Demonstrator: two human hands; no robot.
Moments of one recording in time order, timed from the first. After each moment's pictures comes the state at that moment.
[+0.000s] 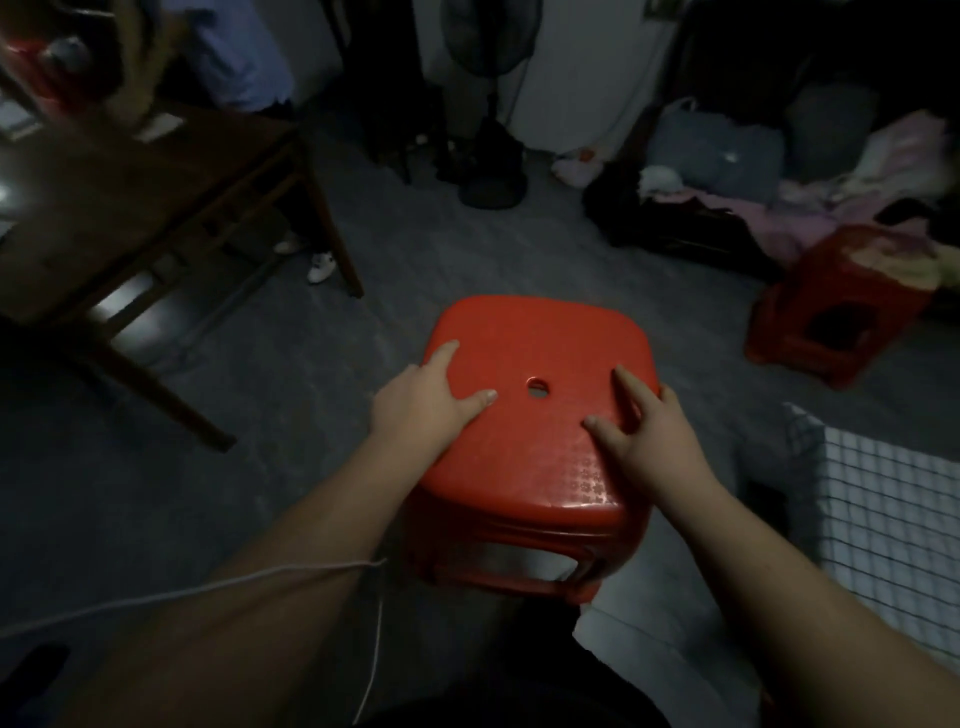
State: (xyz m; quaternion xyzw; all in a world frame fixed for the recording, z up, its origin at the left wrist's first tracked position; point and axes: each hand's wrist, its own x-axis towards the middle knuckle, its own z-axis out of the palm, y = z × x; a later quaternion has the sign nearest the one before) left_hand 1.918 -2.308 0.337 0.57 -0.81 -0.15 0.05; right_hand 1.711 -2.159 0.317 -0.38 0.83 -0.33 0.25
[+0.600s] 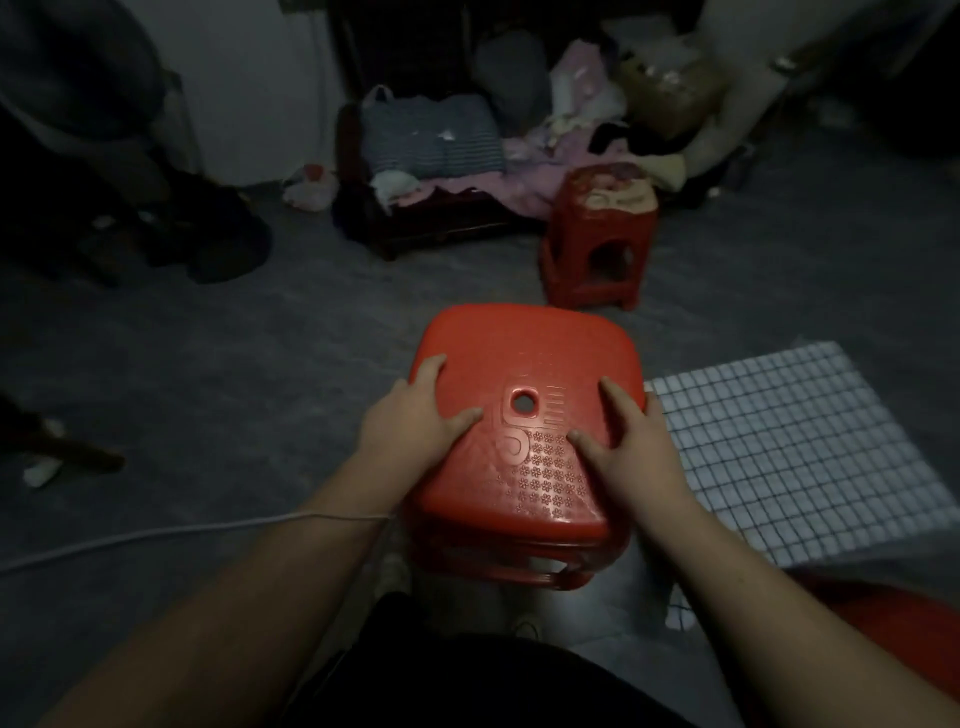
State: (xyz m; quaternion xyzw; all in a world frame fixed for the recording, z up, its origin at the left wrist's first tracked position) left_hand 1.515 -2.409 0.302 0.31 -0.93 -0.21 -0.06; right_hand 1.430 -2.167 0.292 -0.11 0.90 -0.39 0.17
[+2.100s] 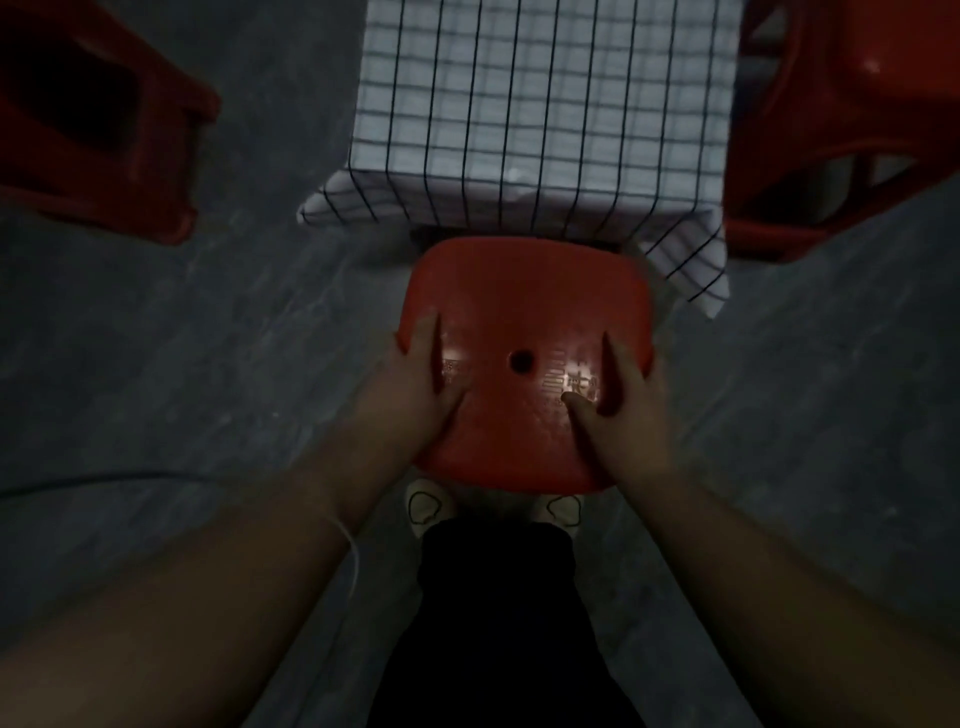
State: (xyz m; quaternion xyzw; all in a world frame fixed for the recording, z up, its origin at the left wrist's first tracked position) left_hand 1.256 -2.338 -0.152 -0.24 -0.90 -0.11 -0.35; right_hand 1.449 -2.178 -0.172 0.49 0.78 -0.39 0.01
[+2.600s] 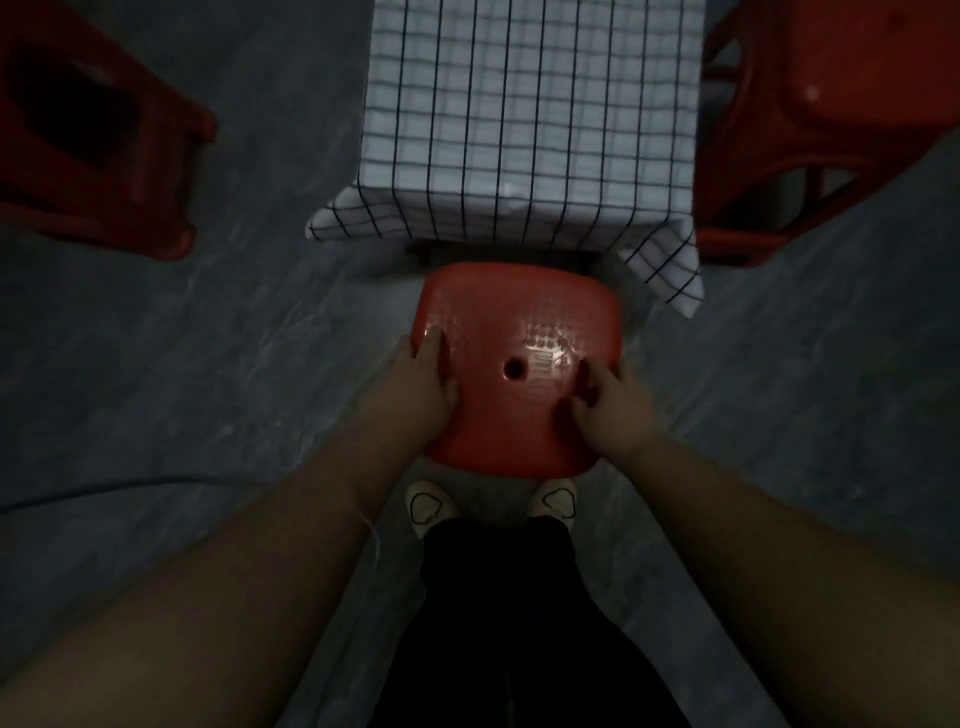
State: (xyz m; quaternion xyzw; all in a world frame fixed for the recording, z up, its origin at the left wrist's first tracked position) left_hand 1.252 -2.348 -0.128 -0.29 -0.88 -0.05 -0.36; right_hand 1.438 -2.185 -0.135 0.47 0.80 -0.33 0.19
